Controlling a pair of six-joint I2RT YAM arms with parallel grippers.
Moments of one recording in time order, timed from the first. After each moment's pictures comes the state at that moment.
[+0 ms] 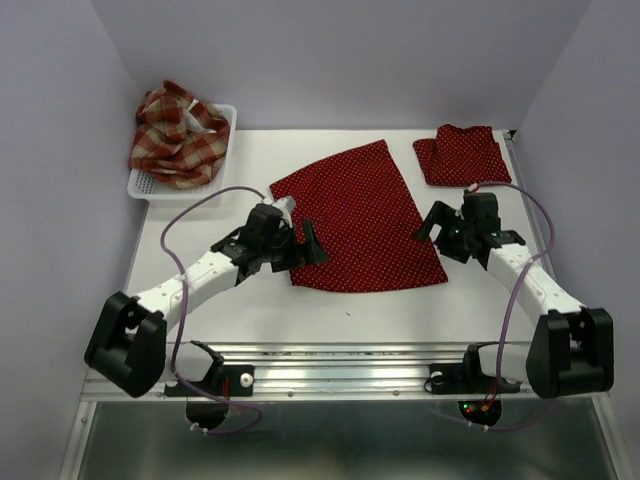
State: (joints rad) left arm -0.50 1.21 0.75 -0.25 0.27 -0.70; right arm 0.08 1.18 0.81 -0.41 -0.19 0.57
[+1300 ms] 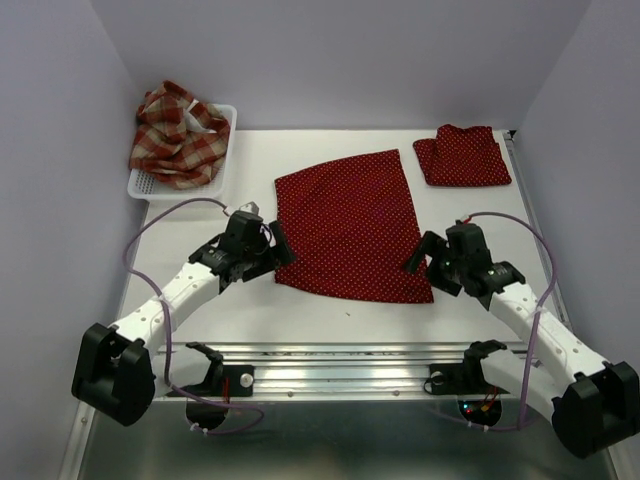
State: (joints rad) left arm -0.47 1.14 0.74 -0.45 0.01 -0.75; right arm 0.33 0.96 0.60 -0.52 -0.03 0.79
